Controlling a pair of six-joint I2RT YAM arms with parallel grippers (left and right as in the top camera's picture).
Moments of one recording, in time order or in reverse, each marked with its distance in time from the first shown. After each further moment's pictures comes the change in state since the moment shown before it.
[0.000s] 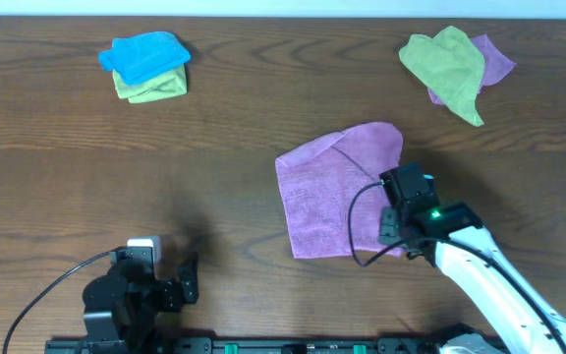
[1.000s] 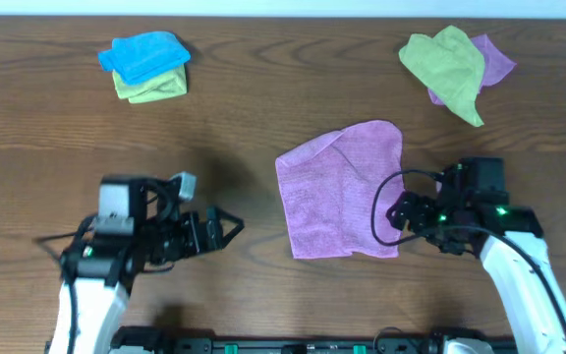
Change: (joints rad) left arm -0.109 0.981 0.397 0.126 0.514 -0.280; right arm -0.431 -0.072 0.000 0.008 -0.578 -0.185
